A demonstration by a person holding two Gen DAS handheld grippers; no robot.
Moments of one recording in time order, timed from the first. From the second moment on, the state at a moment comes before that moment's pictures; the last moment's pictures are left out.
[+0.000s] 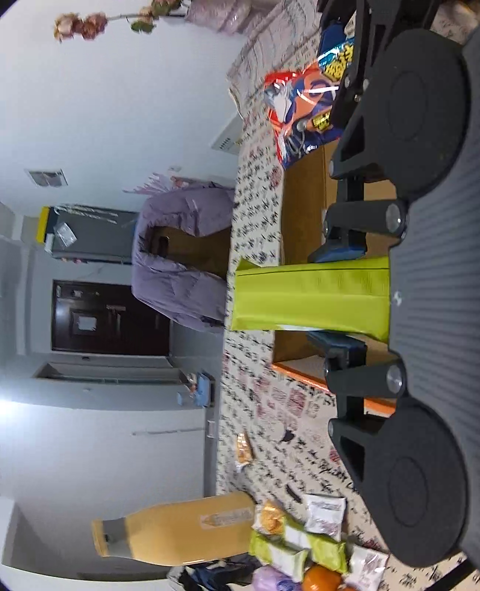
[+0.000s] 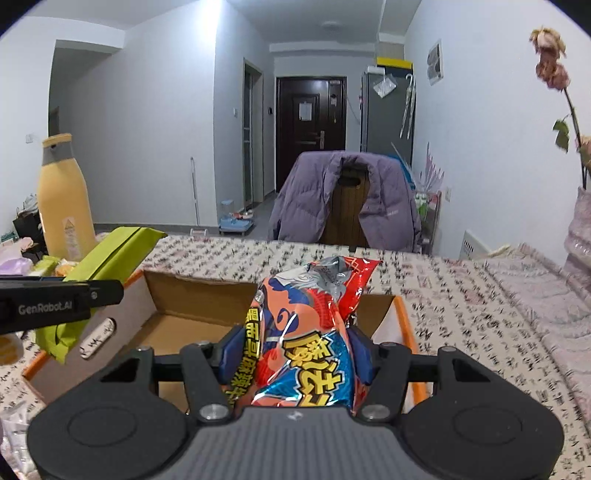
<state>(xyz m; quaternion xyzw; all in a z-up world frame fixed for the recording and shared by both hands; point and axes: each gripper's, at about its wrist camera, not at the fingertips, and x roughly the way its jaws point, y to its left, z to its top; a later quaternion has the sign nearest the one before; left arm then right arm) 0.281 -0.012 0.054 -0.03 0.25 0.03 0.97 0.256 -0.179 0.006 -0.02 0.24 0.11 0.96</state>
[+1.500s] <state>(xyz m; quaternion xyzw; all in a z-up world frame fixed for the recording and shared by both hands) 0.255 -0.013 0.066 -0.04 0.19 0.03 0.98 0.235 -0.187 0.015 -0.02 0.22 0.09 0.97</state>
